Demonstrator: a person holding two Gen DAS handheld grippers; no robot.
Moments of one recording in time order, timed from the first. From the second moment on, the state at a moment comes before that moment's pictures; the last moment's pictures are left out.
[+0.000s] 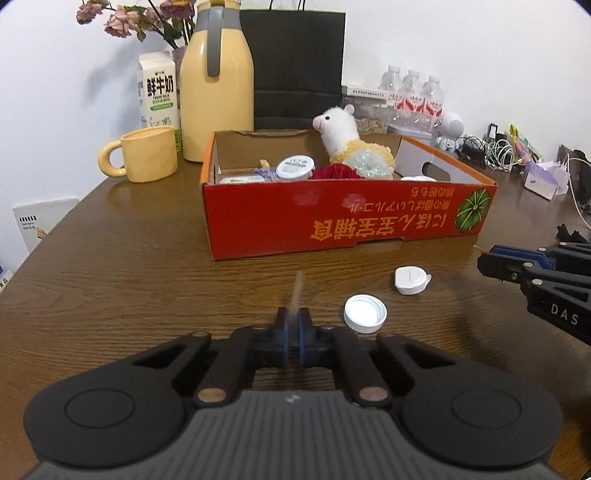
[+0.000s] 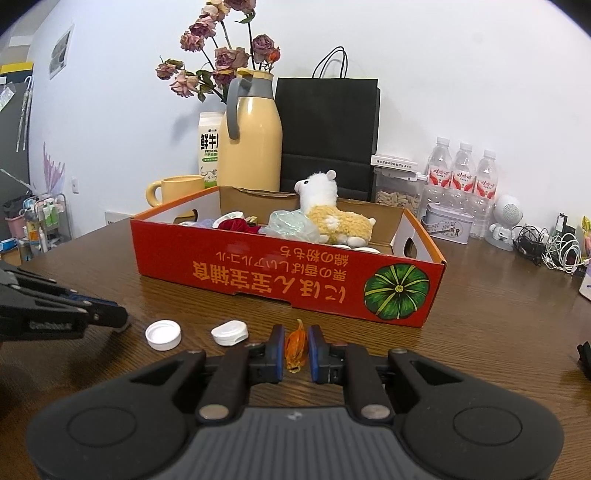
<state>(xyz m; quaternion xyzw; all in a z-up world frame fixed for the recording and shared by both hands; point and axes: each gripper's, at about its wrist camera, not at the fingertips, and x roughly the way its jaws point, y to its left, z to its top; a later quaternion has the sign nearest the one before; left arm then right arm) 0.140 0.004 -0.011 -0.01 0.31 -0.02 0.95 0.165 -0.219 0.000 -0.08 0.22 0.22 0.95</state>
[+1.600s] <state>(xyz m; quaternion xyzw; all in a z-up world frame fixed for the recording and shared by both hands) 0.280 0.004 0.035 -0.05 0.19 0.02 0.98 0.293 -0.187 0.023 -0.05 0.18 0.19 0.96</state>
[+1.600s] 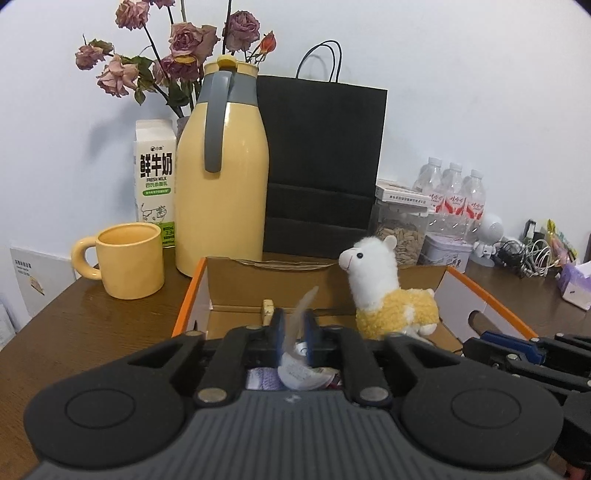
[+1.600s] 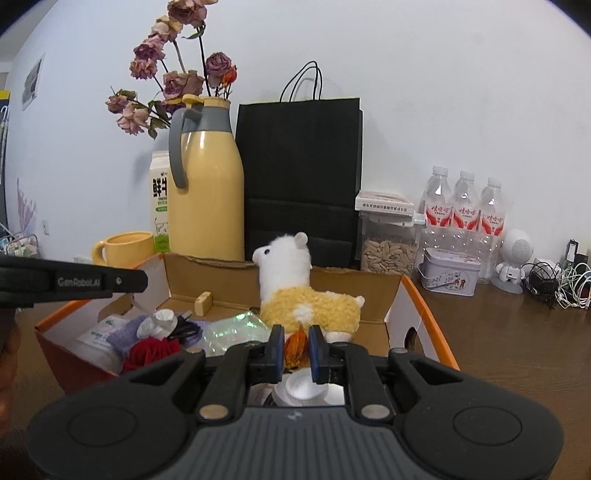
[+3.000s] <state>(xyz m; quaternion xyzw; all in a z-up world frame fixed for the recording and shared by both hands) 0.213 0.006 0.022 -0.04 0.16 0.04 0.99 0.228 -0.206 0.018 -0.07 0.15 0.18 0.97</state>
